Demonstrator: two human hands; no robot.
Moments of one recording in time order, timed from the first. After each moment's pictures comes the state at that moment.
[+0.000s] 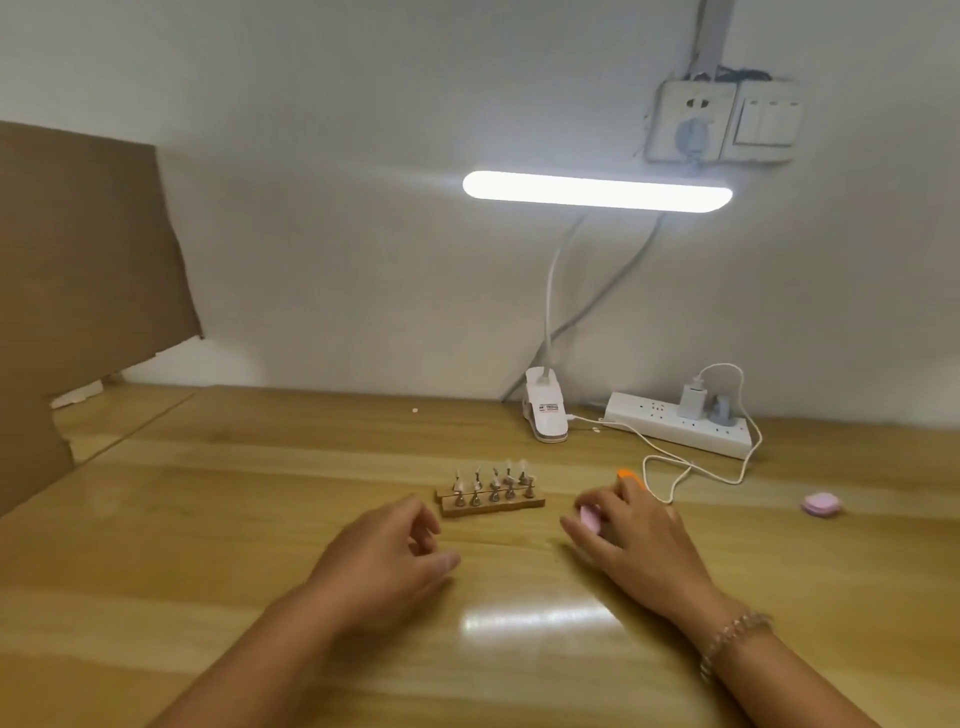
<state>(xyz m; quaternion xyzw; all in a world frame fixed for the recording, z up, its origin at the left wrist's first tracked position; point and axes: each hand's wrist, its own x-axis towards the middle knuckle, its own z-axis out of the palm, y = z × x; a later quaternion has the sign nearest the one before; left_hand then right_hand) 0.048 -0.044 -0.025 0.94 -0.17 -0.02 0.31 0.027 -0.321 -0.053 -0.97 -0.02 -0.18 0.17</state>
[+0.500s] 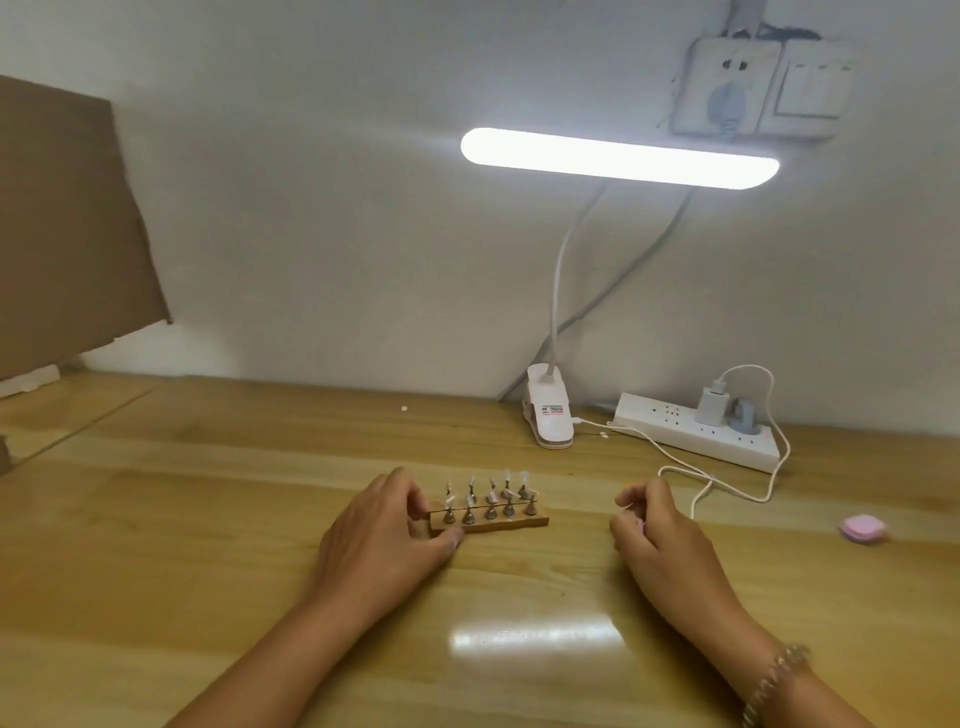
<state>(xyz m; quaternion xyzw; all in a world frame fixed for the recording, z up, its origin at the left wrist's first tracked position) 0.096 -0.068 -0.053 0.95 -0.07 0.12 0.29 0.045 -0.328 -0.057 -0.92 0.08 -0.18 0.34</state>
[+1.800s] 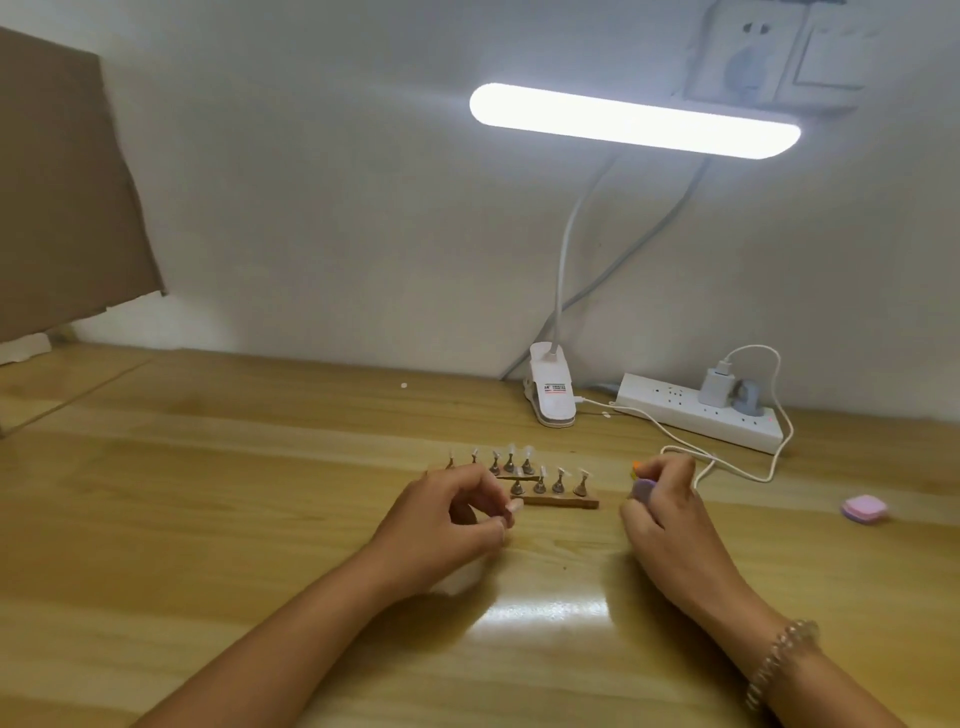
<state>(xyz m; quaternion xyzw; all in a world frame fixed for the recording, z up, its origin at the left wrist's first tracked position) 0.090 -0.090 -0.055 0.82 -0.26 -0.02 0.51 0.039 -0.321 -0.053 -0.91 0.07 -0.17 0.36</state>
